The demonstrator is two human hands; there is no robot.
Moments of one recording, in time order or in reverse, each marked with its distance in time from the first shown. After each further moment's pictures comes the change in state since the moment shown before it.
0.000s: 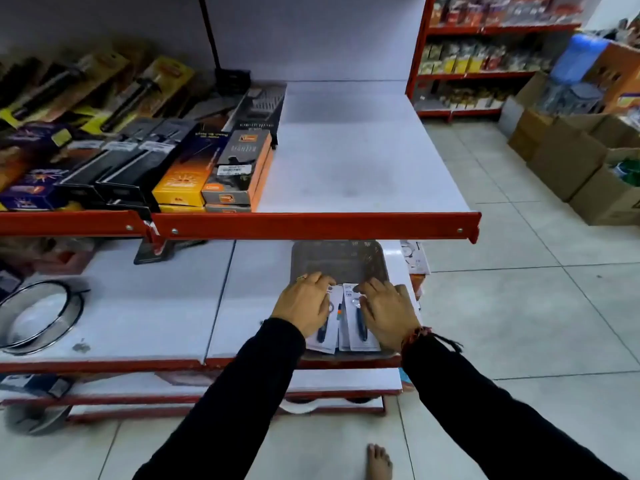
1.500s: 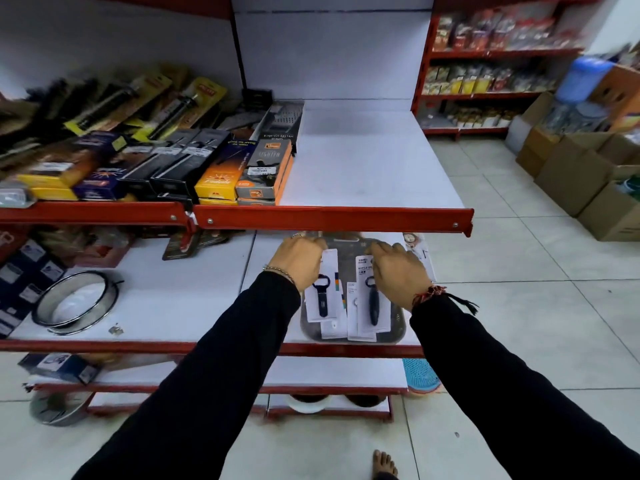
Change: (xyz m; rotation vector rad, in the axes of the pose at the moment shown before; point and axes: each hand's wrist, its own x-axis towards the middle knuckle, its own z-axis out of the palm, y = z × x) left_hand -0.011 -0.005 -0.093 0.212 0.039 -0.022; right_hand -0.002 -0.024 -0.091 -0.042 0.094 -0.090
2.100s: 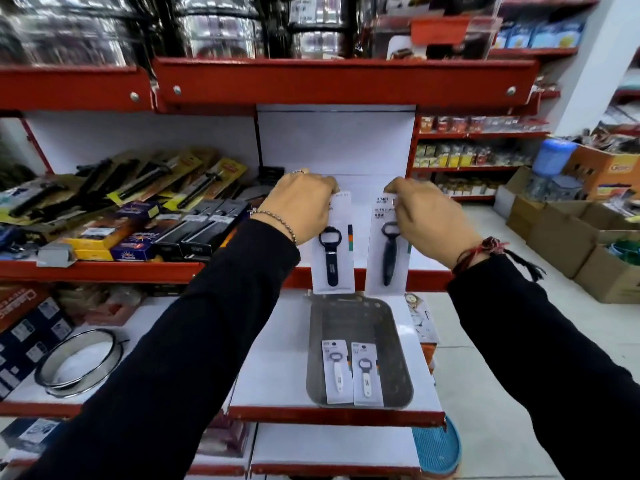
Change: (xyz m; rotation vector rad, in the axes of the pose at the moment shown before) left_hand 0.009 -0.005 -0.209 0.105 0.417 0.043; right_hand 0.038 -0.015 -0.202 0.076 0.439 -0.108
